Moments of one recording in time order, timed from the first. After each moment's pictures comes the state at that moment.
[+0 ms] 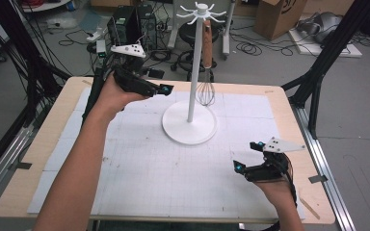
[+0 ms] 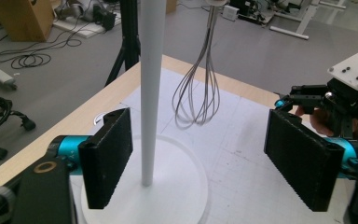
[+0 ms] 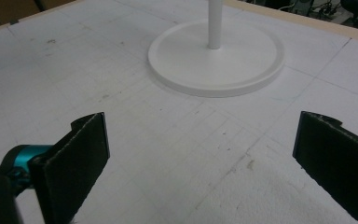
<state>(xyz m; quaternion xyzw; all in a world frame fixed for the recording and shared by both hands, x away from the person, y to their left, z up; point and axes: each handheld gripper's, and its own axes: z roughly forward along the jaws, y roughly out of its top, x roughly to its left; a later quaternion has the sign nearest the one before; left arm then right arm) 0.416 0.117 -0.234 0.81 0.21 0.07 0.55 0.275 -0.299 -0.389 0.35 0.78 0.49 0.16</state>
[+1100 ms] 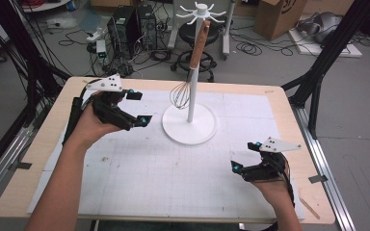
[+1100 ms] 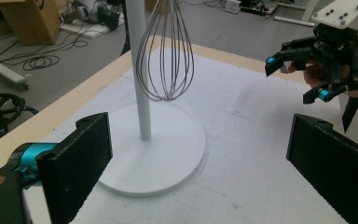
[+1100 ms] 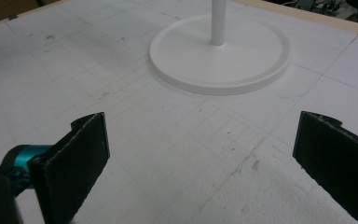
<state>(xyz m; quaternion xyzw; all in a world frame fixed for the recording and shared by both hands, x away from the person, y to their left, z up) 0.364 0.165 -0.285 0.81 0.19 0.10 0.55 0.277 -0.293 -0.392 0.35 0.79 0.48 0.16</state>
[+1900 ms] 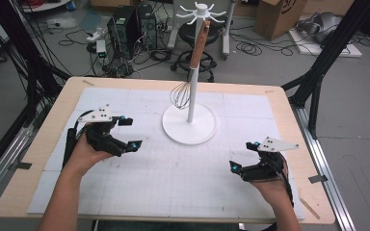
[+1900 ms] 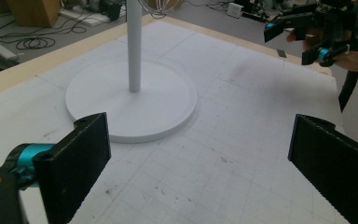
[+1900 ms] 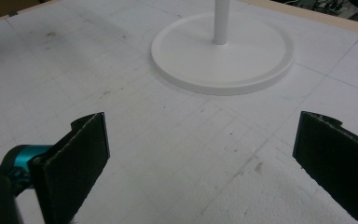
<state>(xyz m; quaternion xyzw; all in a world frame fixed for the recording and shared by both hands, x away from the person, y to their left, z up) 0.332 0.193 -0.357 0.79 0.22 0.08 0.56 0.279 -0.290 -0.393 0.34 0.79 0.48 0.16</state>
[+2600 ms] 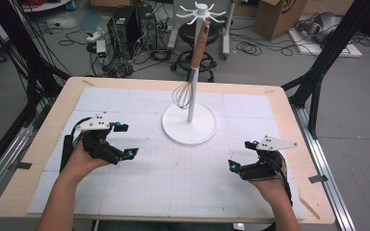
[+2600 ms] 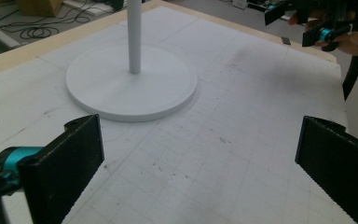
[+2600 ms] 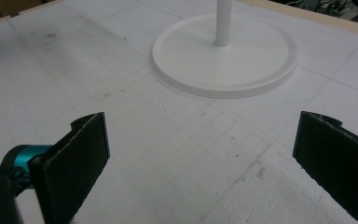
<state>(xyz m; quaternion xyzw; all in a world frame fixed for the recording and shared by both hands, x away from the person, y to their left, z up) 0.321 0.198 -0.365 0.80 0.23 0.08 0.55 0.282 -0.287 -0.393 0.34 0.79 0.48 0.15</state>
